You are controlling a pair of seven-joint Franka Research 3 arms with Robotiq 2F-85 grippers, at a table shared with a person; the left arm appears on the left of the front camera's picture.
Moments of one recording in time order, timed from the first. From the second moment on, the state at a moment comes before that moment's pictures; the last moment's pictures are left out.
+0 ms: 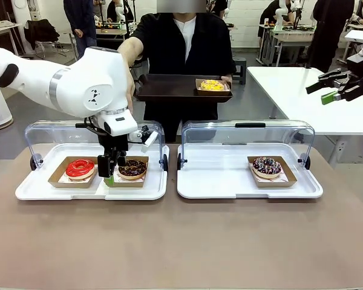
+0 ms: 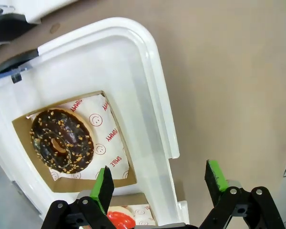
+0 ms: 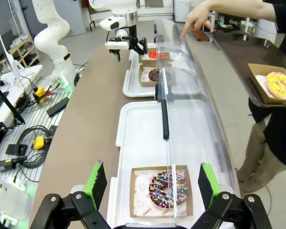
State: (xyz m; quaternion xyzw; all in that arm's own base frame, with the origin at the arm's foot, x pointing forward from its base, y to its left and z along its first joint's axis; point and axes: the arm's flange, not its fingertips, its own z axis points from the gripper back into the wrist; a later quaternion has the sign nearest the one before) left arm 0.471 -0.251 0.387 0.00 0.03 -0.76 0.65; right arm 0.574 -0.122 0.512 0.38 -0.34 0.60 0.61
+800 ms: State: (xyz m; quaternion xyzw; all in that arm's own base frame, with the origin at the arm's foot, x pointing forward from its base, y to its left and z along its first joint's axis) left arm 0.465 -0.229 0.374 0.01 0.01 -0.75 0.67; right arm 0.574 -0.122 0.512 0.38 -0.34 0.60 0.61
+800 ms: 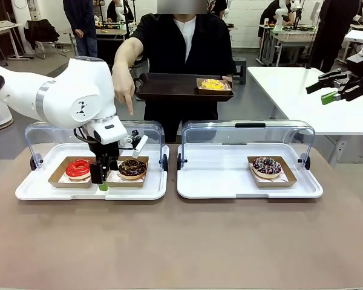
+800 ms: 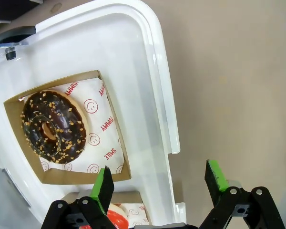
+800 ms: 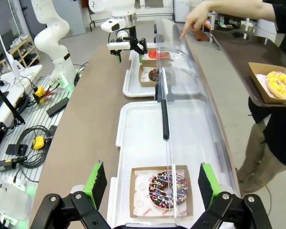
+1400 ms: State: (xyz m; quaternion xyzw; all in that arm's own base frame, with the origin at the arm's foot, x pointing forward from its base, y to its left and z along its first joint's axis) left arm 0.478 -0.214 0.359 0.00 0.01 -0.72 0.70; right arm 0.574 -0.122 0.512 0.38 -0.34 0.60 0.61
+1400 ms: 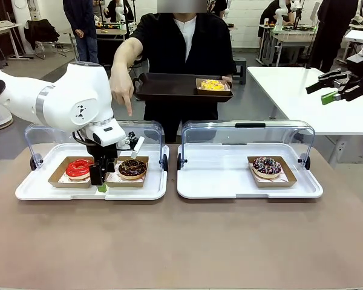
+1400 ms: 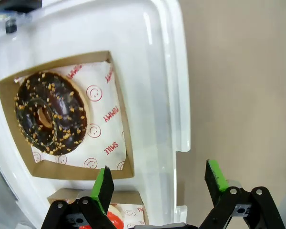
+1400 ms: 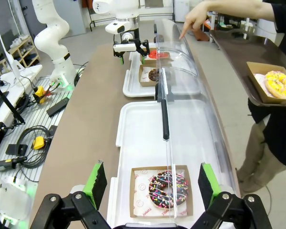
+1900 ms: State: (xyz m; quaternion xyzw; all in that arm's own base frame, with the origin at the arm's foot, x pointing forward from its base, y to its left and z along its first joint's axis) left arm 0.492 -0.210 0.344 0.00 0.00 -0.71 0.71; right arm 0.574 -0.122 0.512 0.38 -0.34 0.60 0.61
